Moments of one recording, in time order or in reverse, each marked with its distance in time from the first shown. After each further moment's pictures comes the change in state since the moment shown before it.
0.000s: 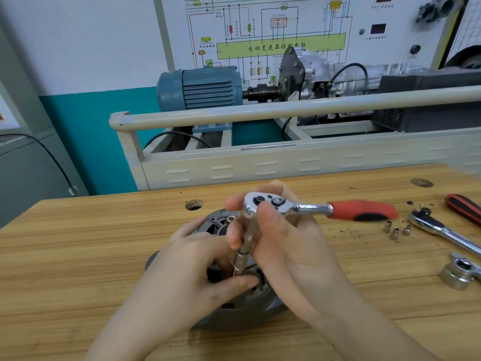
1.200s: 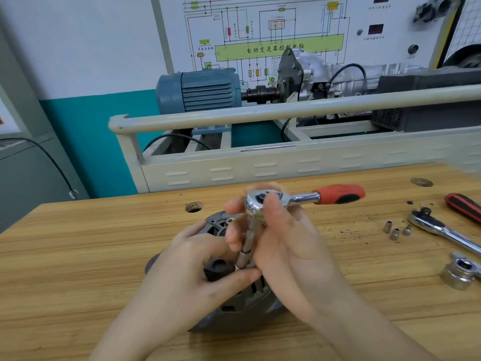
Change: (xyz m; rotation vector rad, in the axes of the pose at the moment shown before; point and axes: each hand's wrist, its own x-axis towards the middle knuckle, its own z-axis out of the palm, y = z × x) left_hand 0.003 0.012 -0.003 -0.208 0.025 -0.047; right_hand 0.002 0.002 -0.003 0.005 0.000 0.002
